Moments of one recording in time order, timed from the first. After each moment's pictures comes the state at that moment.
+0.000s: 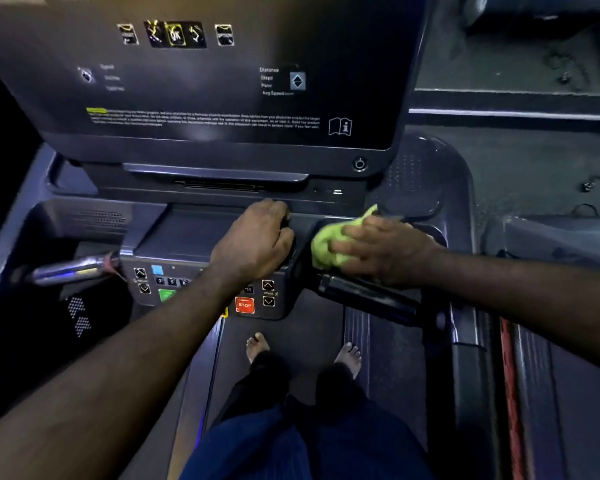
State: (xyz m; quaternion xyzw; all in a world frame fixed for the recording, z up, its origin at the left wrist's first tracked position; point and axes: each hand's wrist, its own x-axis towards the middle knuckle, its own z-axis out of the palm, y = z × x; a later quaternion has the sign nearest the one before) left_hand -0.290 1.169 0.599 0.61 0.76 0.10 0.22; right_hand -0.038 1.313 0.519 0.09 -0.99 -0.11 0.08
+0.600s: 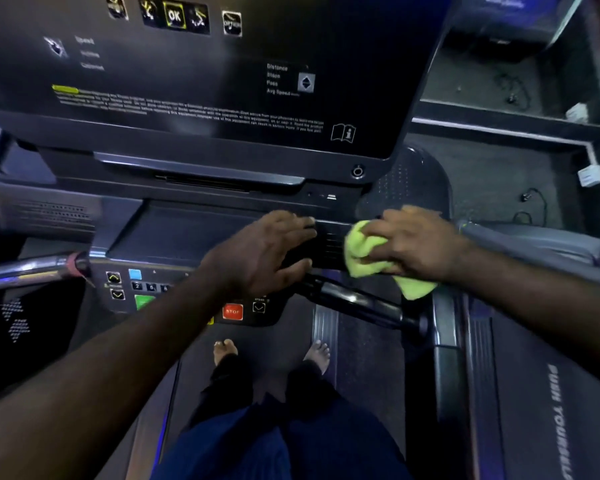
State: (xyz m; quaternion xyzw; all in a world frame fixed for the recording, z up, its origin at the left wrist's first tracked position) left_hand -0.296 1.168 0.582 0.74 0.62 0.08 0.26; right_hand -0.013 1.343 0.595 -0.03 -0.99 0.02 -0.14
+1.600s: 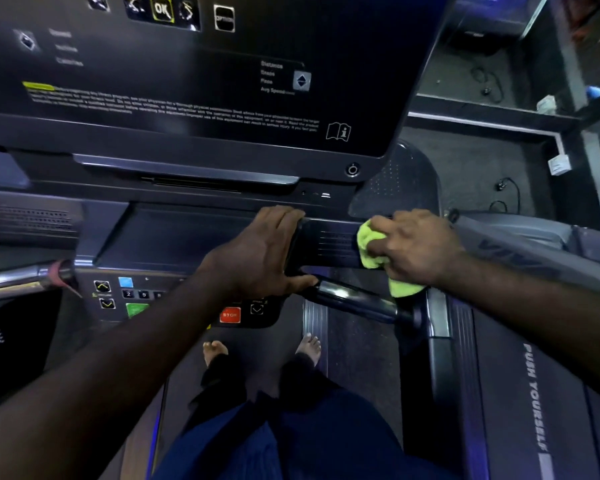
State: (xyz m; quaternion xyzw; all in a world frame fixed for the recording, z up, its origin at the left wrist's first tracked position) left_hand -0.293 1.174 0.581 0.70 0.64 0.12 0.29; right_hand -0.008 1.317 0.600 -0.18 -0.97 -0.08 -0.15
